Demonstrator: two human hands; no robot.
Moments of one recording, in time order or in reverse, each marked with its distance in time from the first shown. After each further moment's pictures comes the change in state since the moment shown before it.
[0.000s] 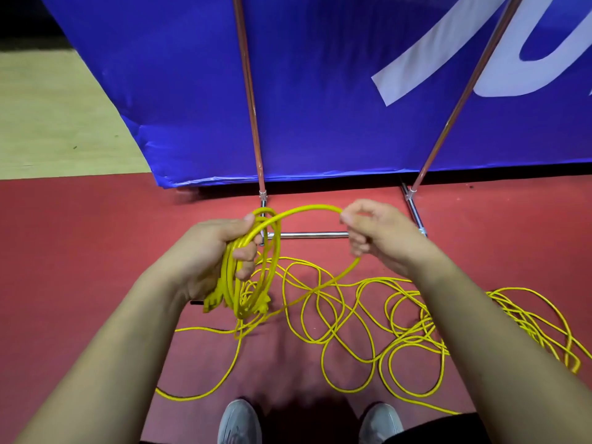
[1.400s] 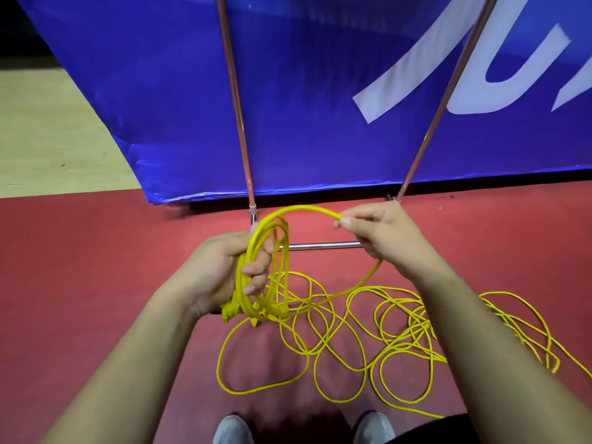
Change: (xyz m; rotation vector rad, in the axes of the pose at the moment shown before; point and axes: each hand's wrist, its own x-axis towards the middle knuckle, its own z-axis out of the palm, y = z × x) left_hand -0.002 0.001 0.023 -0.116 -0.211 0.096; right_hand -0.027 -0.047 -0.002 -0.399 0.168 -0.191
